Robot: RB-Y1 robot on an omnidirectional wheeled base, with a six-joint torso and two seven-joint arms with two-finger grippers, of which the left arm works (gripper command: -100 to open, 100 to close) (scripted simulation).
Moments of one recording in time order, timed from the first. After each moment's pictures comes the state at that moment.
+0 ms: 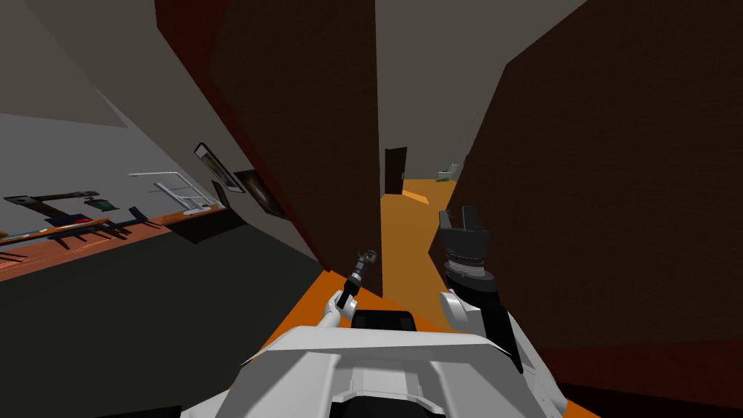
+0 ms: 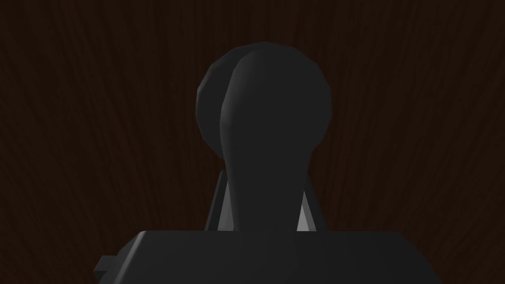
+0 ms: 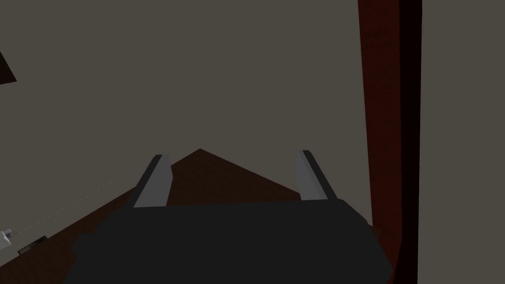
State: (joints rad) arm -0.17 0.04 -0.25 -0.64 -0.09 -0.81 0.14
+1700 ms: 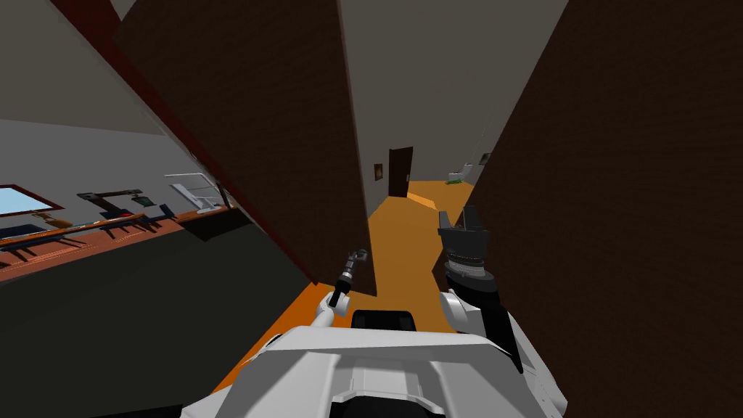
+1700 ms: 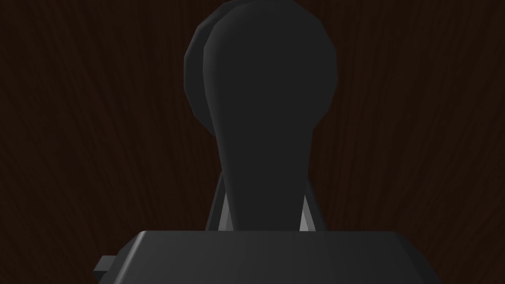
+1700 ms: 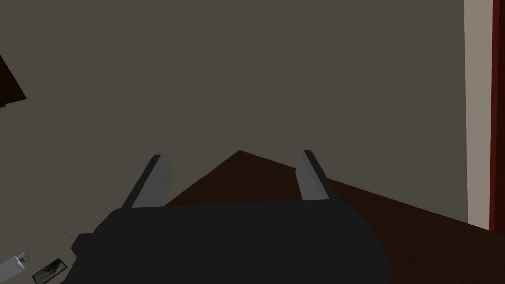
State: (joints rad) arm -0.17 0.07 -0.10 -0.60 -0.01 -0.81 0.07
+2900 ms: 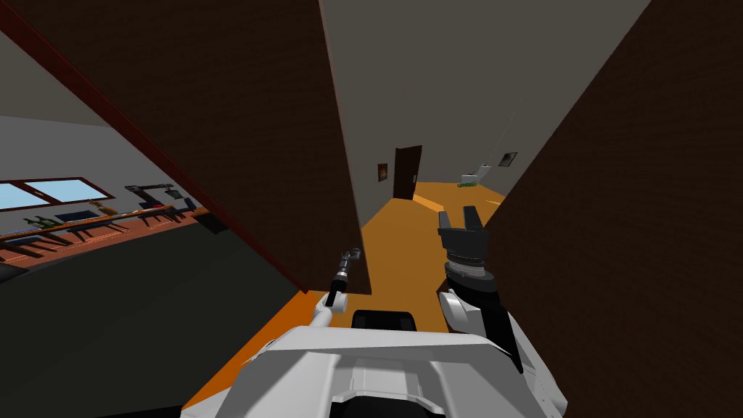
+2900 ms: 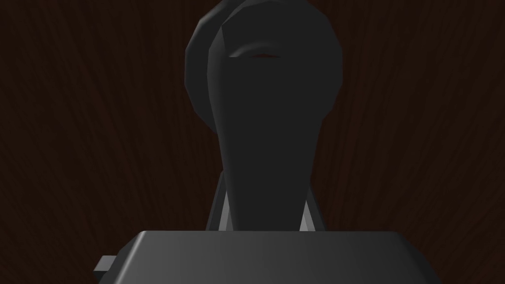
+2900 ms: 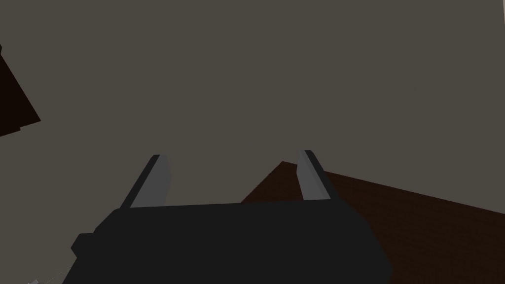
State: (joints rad) arm -0.16 0.06 0.02 -0.61 0.05 -0.79 0.02
